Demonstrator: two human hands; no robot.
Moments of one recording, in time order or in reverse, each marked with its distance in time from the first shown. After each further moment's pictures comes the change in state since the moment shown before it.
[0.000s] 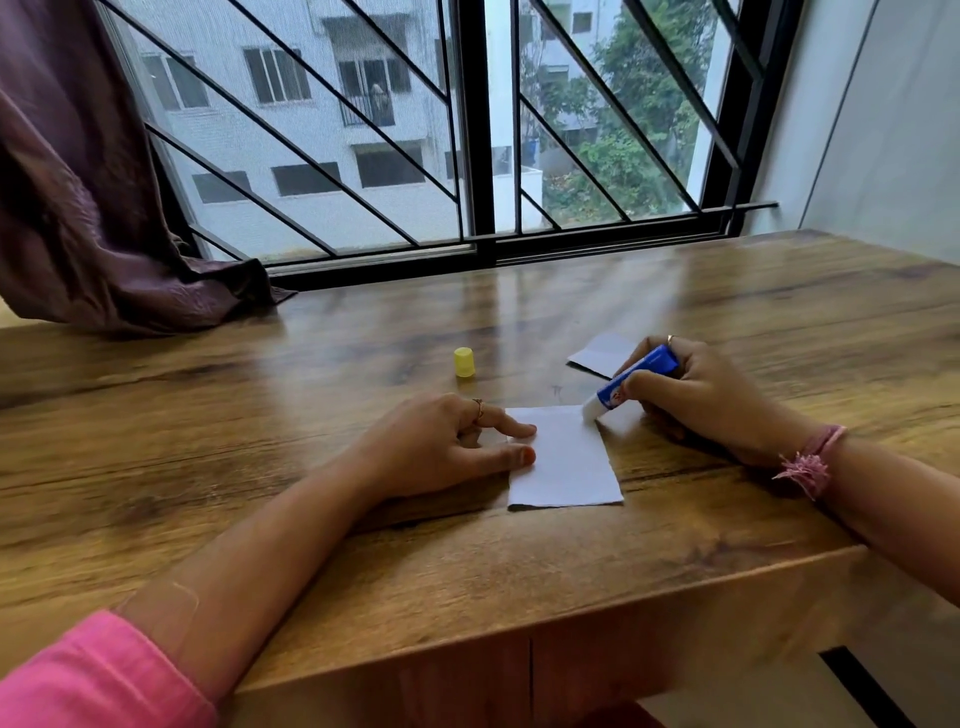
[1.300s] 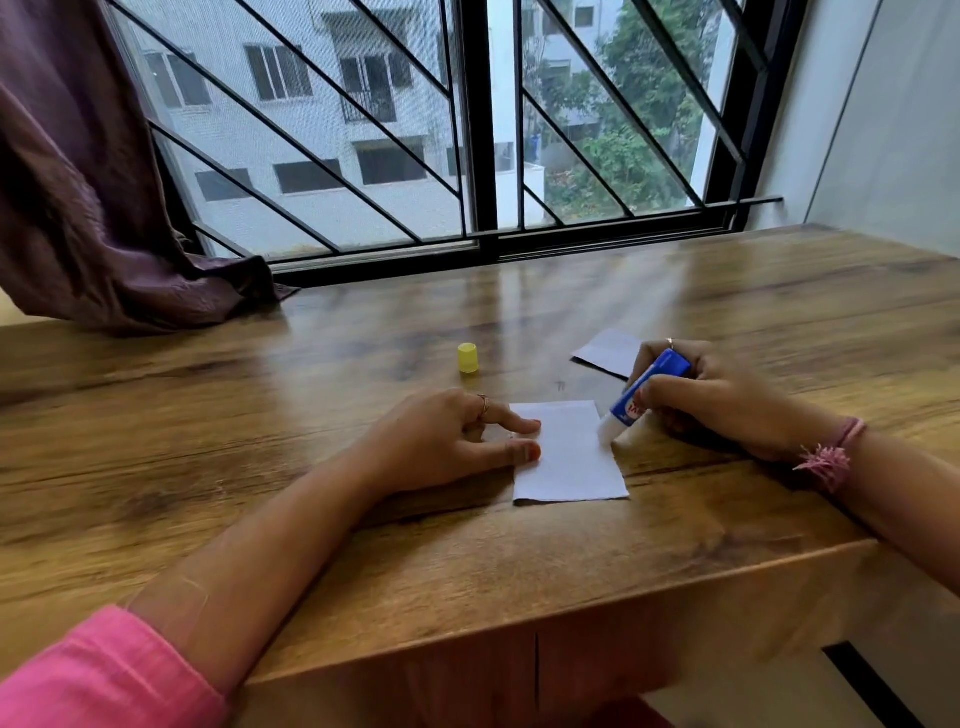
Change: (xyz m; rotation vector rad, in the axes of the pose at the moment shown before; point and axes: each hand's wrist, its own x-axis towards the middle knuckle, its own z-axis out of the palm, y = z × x) left_hand -0.001 0.002 0.000 -0.012 0.004 -0.002; right_hand -0.009 -0.007 -0.002 0.035 -0.112 -0.060
